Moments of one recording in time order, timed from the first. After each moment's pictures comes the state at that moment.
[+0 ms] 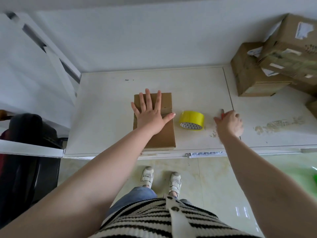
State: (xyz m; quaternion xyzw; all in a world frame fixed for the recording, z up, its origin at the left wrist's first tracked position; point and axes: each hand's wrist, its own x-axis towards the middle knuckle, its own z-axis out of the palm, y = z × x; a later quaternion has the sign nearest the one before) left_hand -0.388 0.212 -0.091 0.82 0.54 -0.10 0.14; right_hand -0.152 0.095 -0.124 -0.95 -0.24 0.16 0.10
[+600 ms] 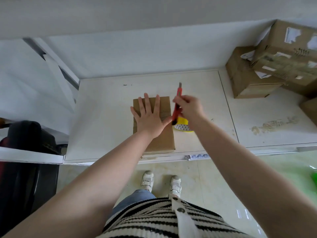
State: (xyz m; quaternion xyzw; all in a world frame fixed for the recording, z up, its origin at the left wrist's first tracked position) left_hand -0.389 0.208 -0.087 0.83 0.53 -0.09 0.15; right_hand -0.249 0.168 -0.045 -0.72 -0.22 0.44 0.48
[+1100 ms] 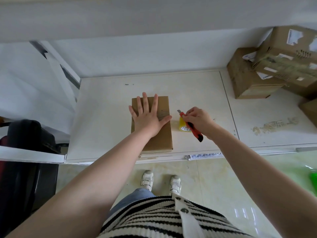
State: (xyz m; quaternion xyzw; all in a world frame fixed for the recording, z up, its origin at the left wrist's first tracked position) left_hand -0.404 0.218 -0.088 0.83 0.53 -0.08 0.15; right_hand -0.227 0.132 -0.061 -0.75 -0.37 0.45 0.31
